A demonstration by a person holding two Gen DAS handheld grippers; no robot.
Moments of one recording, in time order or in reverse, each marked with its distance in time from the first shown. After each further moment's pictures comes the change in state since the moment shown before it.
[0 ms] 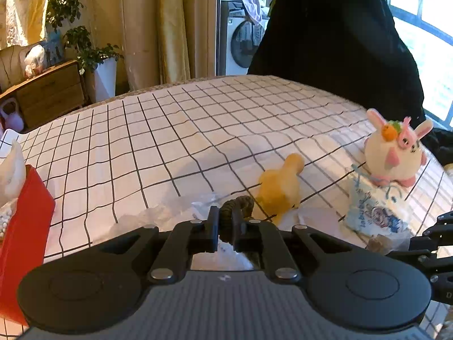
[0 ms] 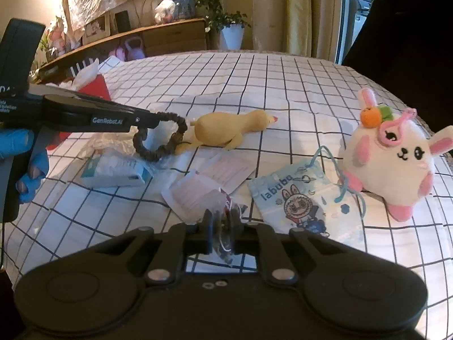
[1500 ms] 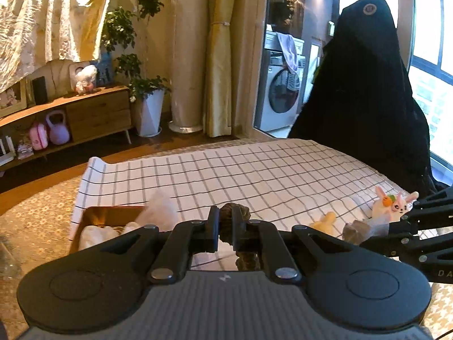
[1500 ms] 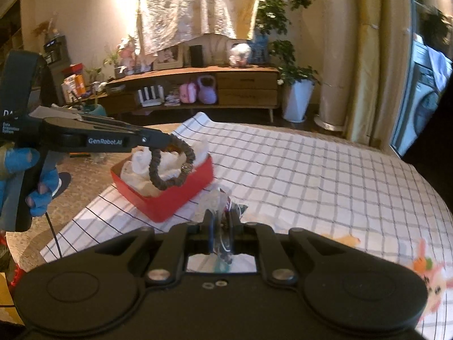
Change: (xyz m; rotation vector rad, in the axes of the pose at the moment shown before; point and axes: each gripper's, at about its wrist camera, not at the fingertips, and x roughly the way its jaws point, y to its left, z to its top) left arm -0.182 0.120 0.037 -0.105 -0.137 0.094; right arm -0.061 0.130 0.118 -0.216 -0.139 0.225
